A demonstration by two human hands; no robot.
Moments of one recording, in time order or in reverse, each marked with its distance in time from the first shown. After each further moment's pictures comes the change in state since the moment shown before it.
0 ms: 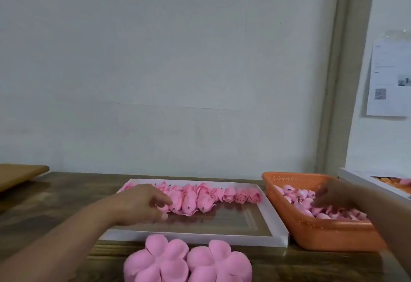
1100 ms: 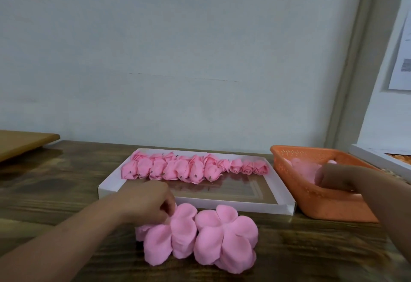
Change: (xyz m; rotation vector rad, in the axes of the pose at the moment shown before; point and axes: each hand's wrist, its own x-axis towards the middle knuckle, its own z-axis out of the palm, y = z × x) left_hand -0.018 -0.001 0.042 0.282 -0.144 0.017; right_hand 0.018 -0.011 0.028 -0.410 -0.047 -0.002
